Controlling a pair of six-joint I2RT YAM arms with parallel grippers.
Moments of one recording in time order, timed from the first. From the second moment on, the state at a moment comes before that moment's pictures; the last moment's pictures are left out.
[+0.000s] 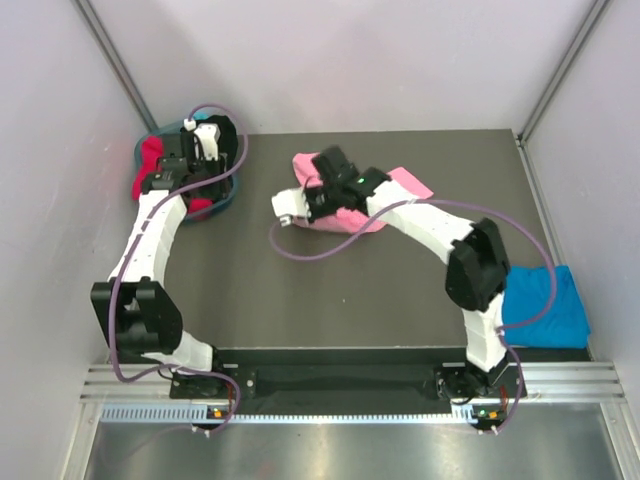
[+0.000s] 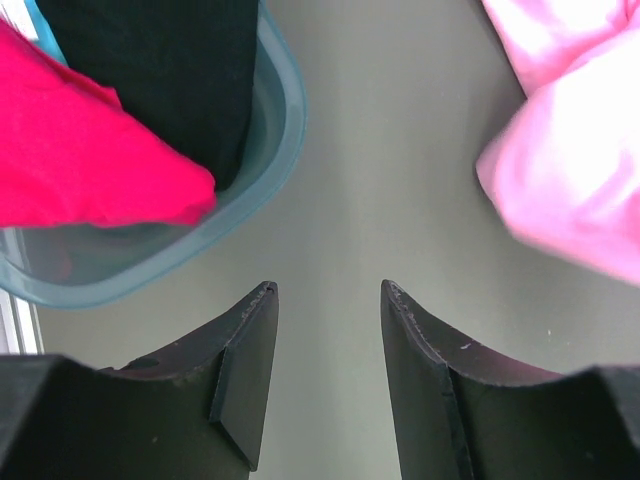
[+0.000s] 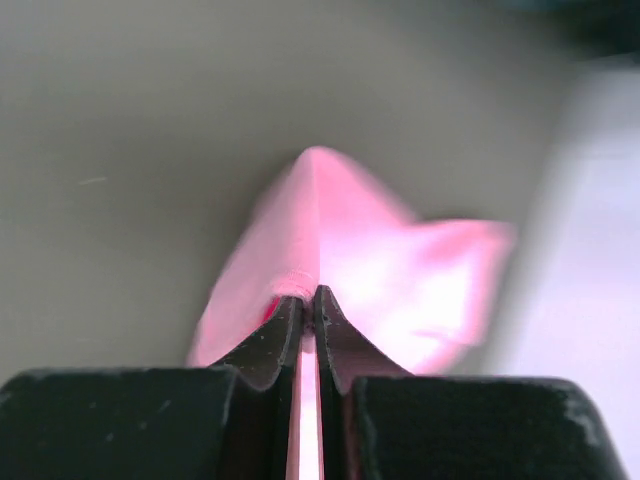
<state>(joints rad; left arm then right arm) 0.02 1.50 1.40 -0.62 0.13 0.05 0.78 2.03 1.76 -0.63 -0.32 -1.18</state>
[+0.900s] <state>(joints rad) -0.29 1.82 1.64 -0.61 0.25 0.23 0.39 1.61 1.59 -0.19 0.00 -1.40</state>
